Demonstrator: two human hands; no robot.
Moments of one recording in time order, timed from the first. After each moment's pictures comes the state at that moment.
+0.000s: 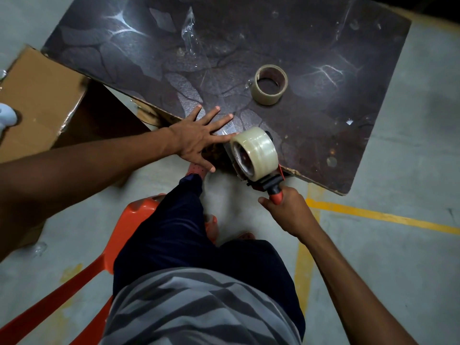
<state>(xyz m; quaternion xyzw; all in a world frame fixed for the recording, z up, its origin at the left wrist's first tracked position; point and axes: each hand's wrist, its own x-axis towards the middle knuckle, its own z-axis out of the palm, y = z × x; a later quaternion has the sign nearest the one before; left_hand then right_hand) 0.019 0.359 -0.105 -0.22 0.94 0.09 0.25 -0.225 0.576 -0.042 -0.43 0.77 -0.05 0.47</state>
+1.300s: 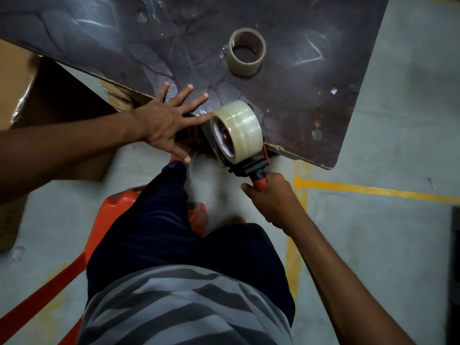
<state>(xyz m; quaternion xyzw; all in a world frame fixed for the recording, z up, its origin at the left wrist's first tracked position) 0.025 0.367 -0.119 -0.21 0.94 0.08 0.24 -0.214 0.591 -0.029 -0.42 0.78 -0.05 0.47</state>
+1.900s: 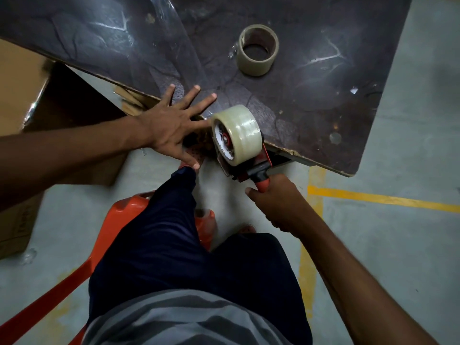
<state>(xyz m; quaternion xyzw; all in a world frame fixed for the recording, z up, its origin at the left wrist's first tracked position) 0.021 0.374 -0.125 -0.24 0.94 0.06 0.22 -0.218 0.580 -0.066 -0.38 0.77 -0.04 0.51</state>
